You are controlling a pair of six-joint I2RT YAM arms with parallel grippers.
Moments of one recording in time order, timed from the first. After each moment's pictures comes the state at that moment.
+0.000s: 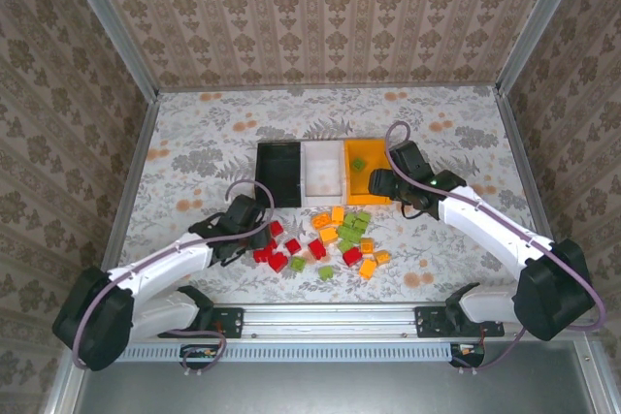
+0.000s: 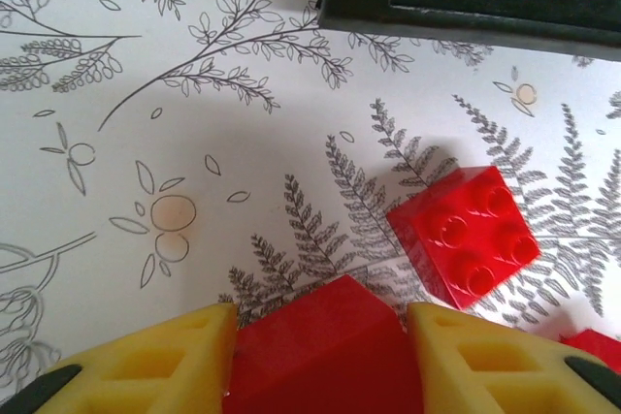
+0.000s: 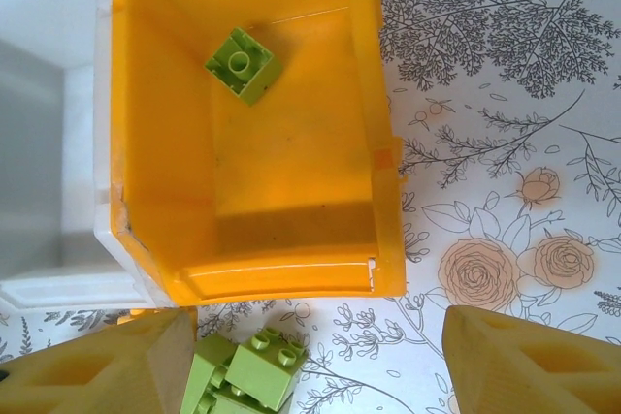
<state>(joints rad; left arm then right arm) -0.68 1.06 0.48 -0.47 -0.14 -0.68 0.46 1.29 0.91 -0.56 0.17 0.60</state>
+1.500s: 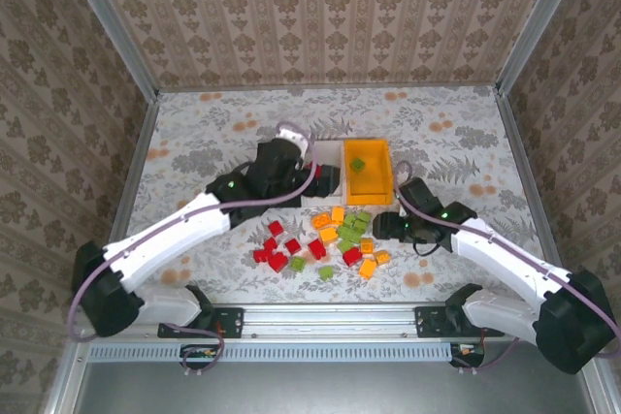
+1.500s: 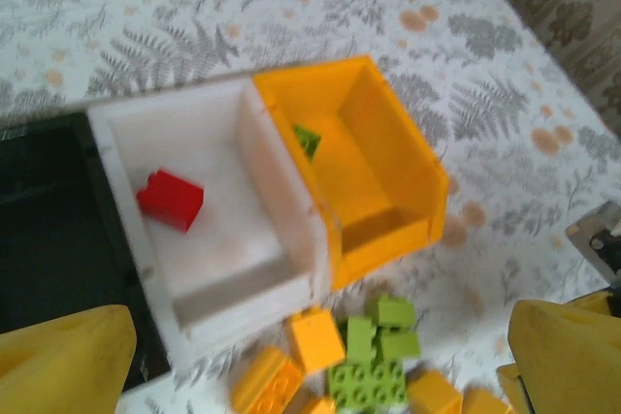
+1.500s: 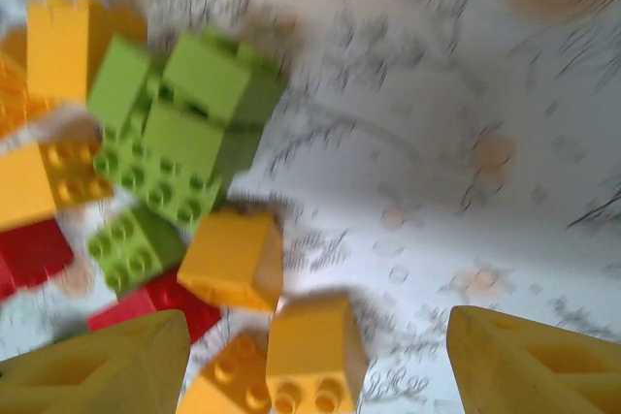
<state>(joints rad) -0.92 1.22 1.01 -0.39 -0.15 -0.48 0.57 1.09 0.64 -0.67 -0.06 0.60</state>
